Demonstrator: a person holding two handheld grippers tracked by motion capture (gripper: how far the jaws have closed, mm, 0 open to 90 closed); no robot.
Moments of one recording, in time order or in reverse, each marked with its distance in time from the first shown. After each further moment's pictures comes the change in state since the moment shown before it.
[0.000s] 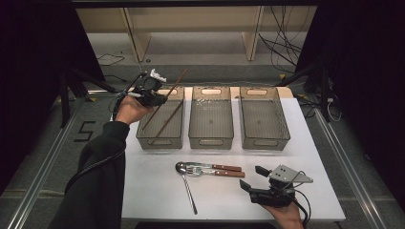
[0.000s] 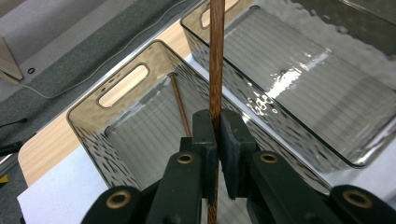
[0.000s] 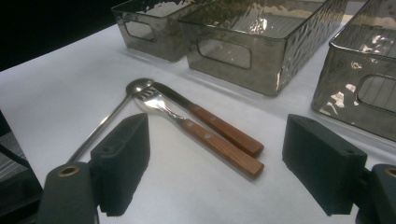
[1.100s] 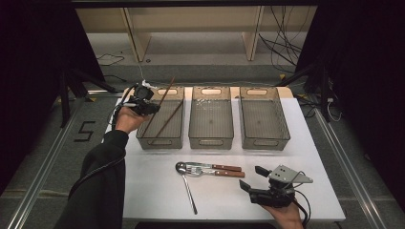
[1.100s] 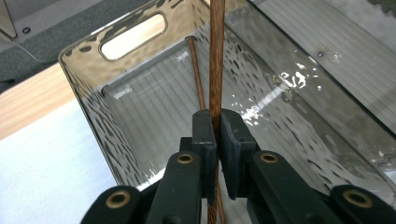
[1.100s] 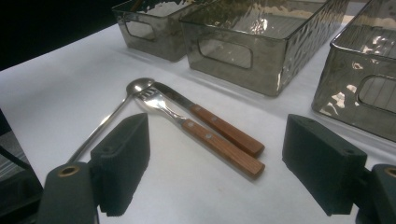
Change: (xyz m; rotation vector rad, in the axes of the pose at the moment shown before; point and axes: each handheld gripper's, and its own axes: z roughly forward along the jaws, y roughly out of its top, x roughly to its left) left arm 0.020 -0.043 0.031 0.033 0.017 -0.160; right arm 0.001 0.000 0.000 0.002 0.002 -0.006
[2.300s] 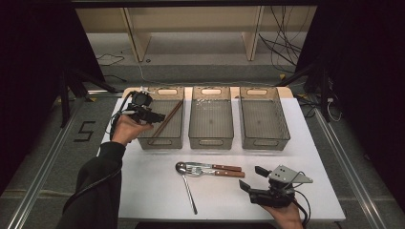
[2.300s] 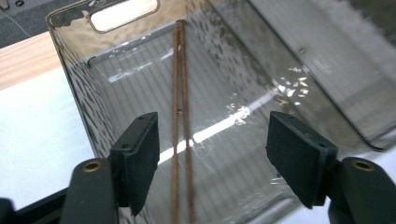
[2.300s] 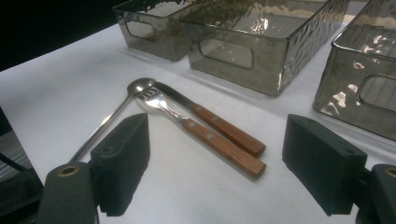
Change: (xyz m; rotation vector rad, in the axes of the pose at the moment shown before) left arm -0.022 -0.019 -0.022 -0.013 -0.013 -0.112; right arm 0.001 0.000 0.000 -0.001 0.001 0.002
